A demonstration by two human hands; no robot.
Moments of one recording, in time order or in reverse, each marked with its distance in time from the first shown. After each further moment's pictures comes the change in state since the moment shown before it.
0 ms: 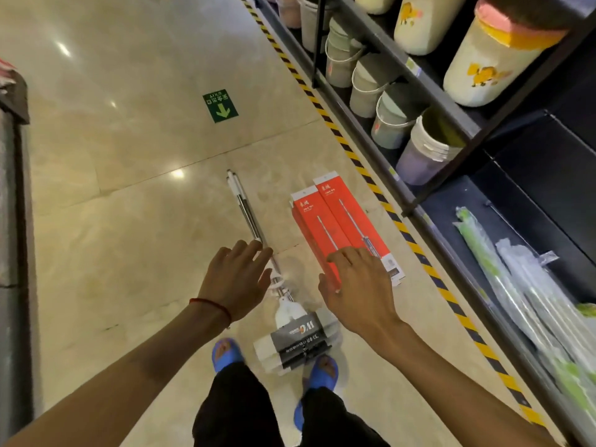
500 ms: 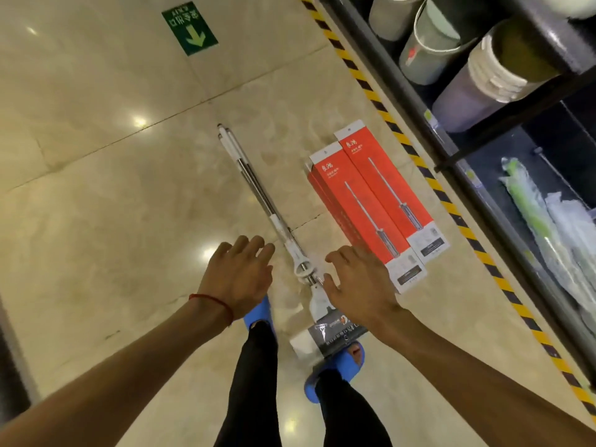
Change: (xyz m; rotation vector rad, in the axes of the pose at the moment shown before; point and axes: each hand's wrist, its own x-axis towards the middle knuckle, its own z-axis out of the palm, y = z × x) left_hand 0.099 -0.189 0.177 -0.117 -0.121 0.161; right_hand 0.140 -0.072 0.219 -0.097 -0.362 0.107
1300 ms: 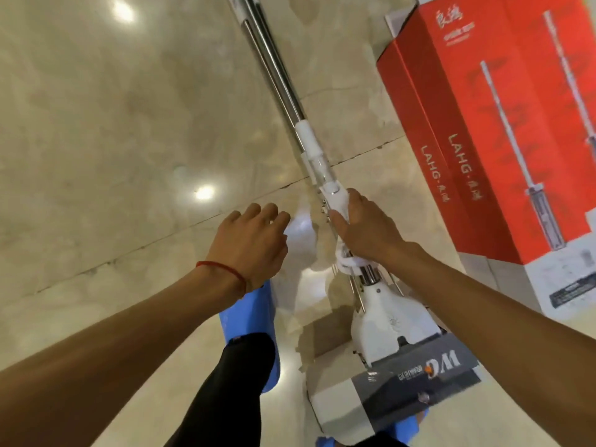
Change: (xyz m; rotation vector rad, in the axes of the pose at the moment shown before) left_hand 0.114 -0.060 0.475 -0.143 -0.103 -0.103; right_hand 0.232 0.077 0.464 0.281 -0.307 0.181
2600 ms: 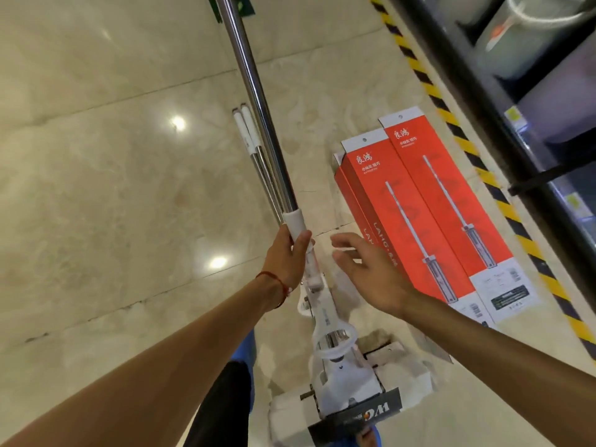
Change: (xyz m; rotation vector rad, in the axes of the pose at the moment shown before) left_hand 0.008 0.150 -0.182 -1.324 0.212 -0.521; right_hand -0.167 -0.012 -0.207 0.546 -0.017 -0.223
